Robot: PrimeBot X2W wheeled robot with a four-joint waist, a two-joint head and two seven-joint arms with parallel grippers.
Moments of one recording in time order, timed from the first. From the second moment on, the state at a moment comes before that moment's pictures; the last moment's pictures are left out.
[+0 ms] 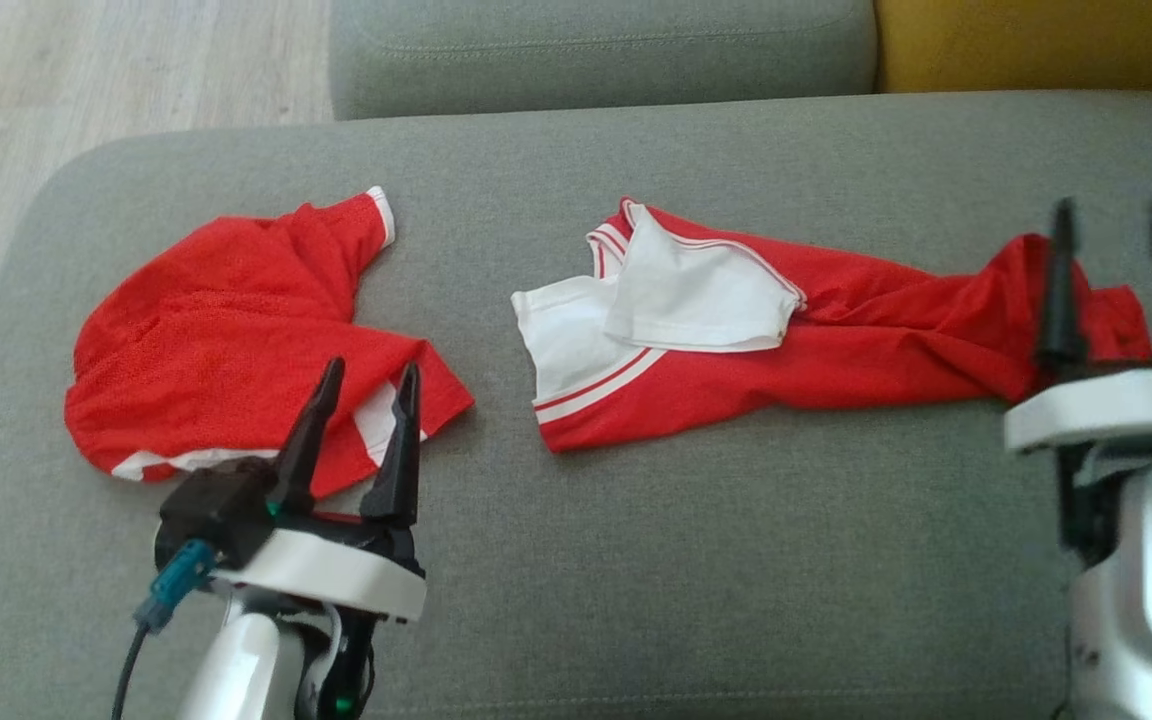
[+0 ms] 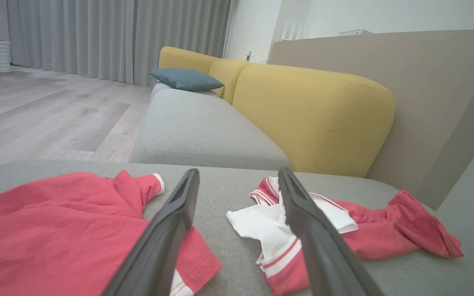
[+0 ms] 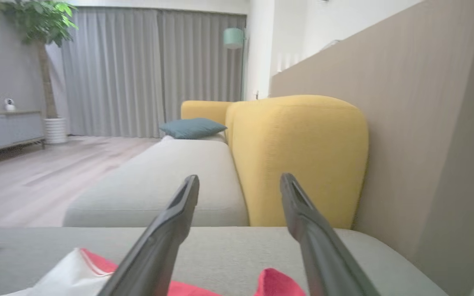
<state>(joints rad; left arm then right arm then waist) -0.08 0.05 -0.23 0.13 -0.28 -0.09 -0.26 -0.32 -0.05 -0.19 0.26 -0.06 0.13 -0.18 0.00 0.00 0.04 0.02</state>
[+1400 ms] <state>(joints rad) -0.13 0.05 -0.31 0.13 -0.32 -0.08 -0.26 -0.45 -0.05 0.08 0.65 -0.17 0.13 -0.05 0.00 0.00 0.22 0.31</state>
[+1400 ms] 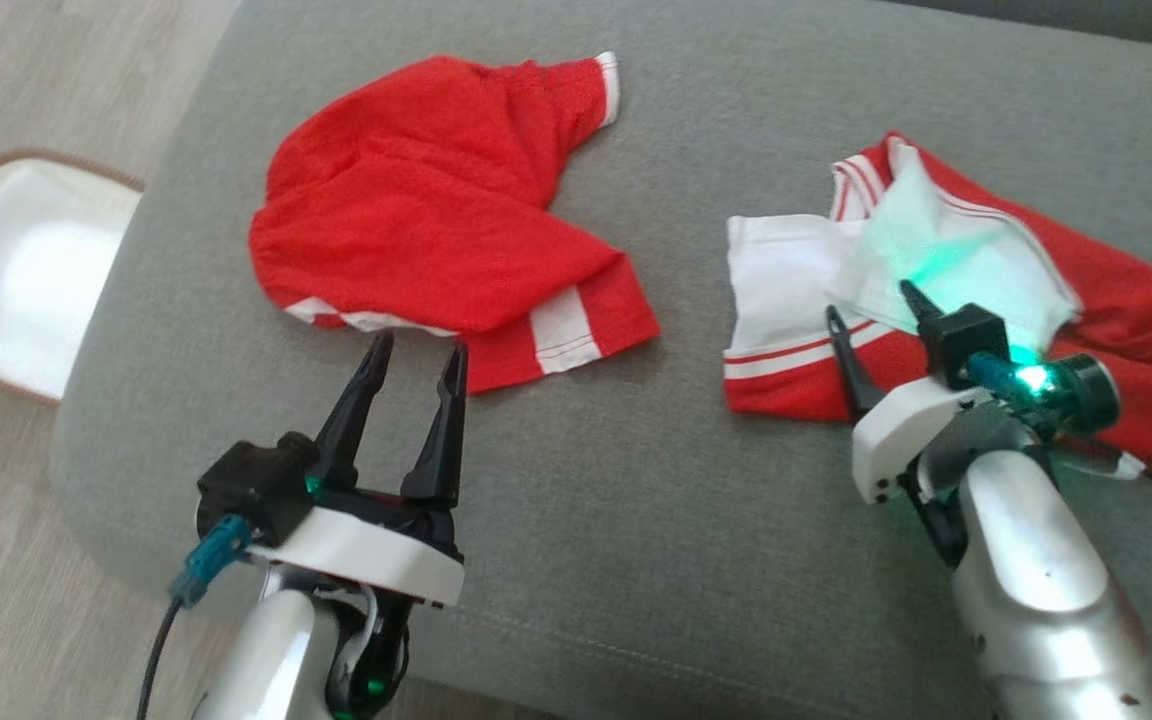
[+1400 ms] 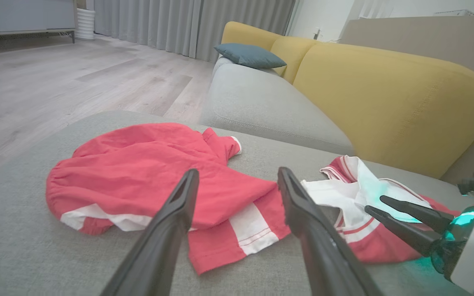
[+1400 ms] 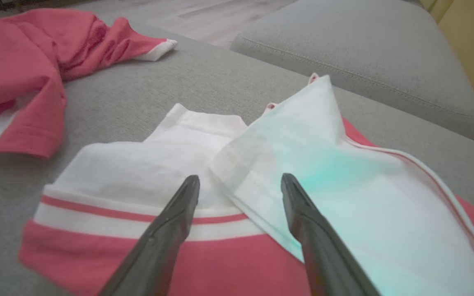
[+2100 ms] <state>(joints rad) -0.15 0.05 -0.31 0.14 -0.33 -0.07 -0.26 -0.53 -0.05 -0.01 0.73 -0.17 0.13 -0.16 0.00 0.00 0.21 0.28</state>
